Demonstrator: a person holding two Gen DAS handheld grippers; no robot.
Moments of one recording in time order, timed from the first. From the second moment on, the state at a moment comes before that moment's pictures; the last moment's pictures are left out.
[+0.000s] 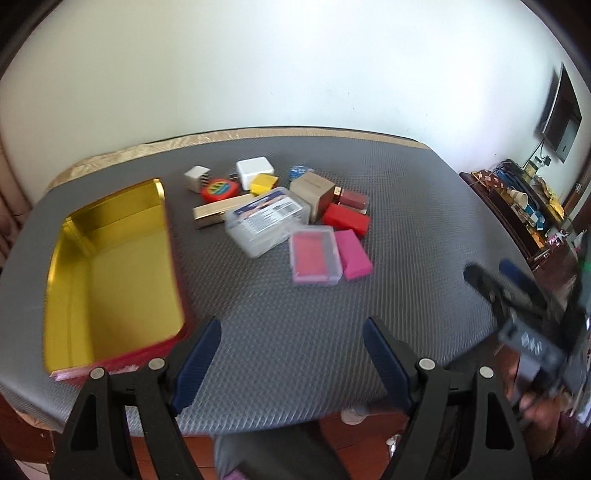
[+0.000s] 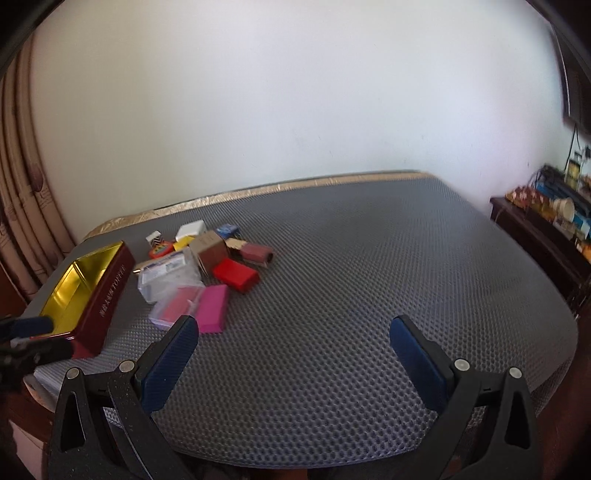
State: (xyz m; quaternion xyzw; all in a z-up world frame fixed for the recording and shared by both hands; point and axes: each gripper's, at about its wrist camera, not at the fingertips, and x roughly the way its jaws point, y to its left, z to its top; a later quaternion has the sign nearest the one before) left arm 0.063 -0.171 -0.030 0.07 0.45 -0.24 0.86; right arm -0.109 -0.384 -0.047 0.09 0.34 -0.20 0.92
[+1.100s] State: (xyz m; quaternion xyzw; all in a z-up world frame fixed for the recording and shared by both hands) left arm 0.162 -0.229 -0.098 0.08 0.54 -0.28 0.79; right arm -0.108 -0.447 -0.066 0.20 0.37 -0.20 0.88
